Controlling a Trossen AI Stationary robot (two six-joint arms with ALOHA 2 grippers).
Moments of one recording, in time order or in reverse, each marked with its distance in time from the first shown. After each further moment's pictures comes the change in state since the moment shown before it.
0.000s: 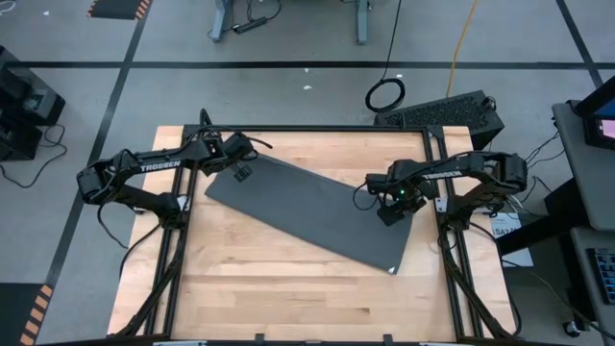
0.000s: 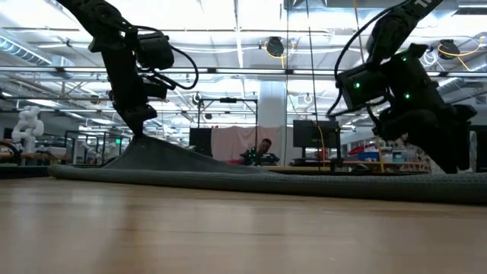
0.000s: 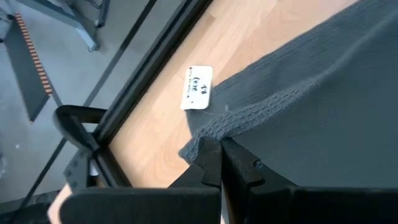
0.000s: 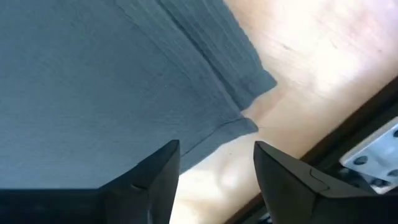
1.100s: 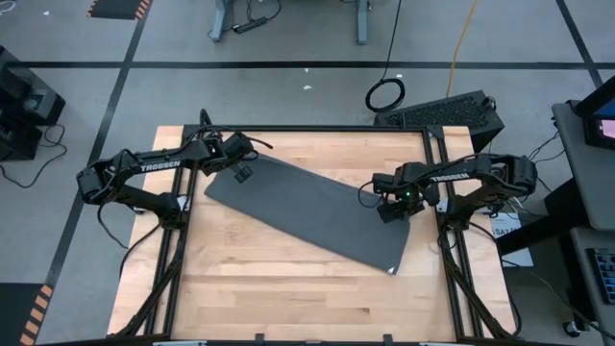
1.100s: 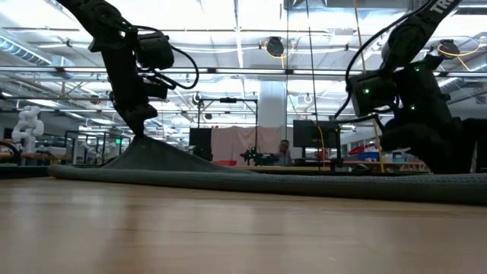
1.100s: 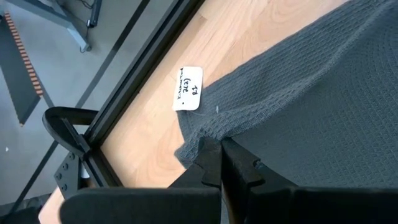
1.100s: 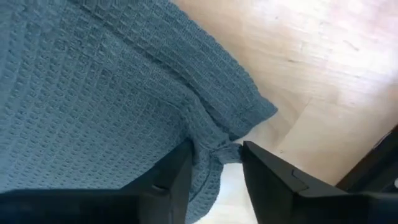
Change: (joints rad) left arm 0.000 0.000 0.000 0.002 0.027 0.000; right arm -0.035 -0.071 -0.136 0.196 -0.002 0.153
